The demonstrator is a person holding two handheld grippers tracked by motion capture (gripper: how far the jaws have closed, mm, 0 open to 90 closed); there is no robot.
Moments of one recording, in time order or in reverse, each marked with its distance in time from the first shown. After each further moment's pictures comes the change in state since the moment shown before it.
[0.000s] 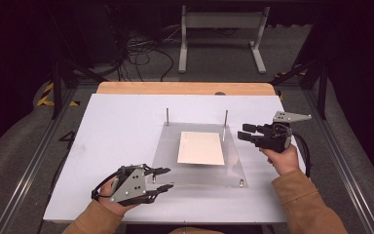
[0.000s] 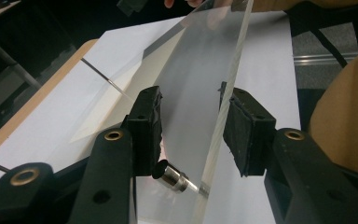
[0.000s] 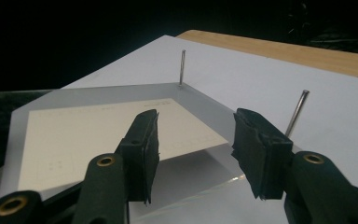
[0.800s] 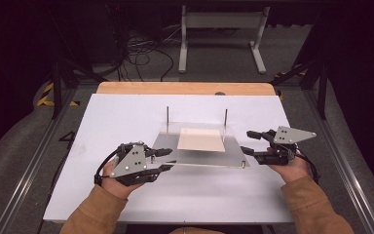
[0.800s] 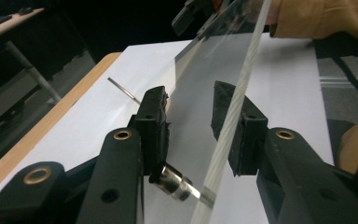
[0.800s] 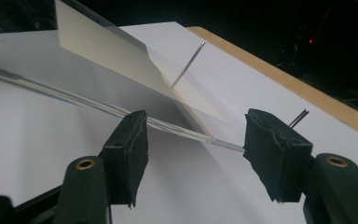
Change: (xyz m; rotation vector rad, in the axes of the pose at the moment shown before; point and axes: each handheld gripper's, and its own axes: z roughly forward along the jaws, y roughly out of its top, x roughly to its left) left arm 0.035 0.023 0.002 -0.033 0.038 -0.052; right arm 0.028 -0.017 -0.016 0.012 -0.033 -0.369
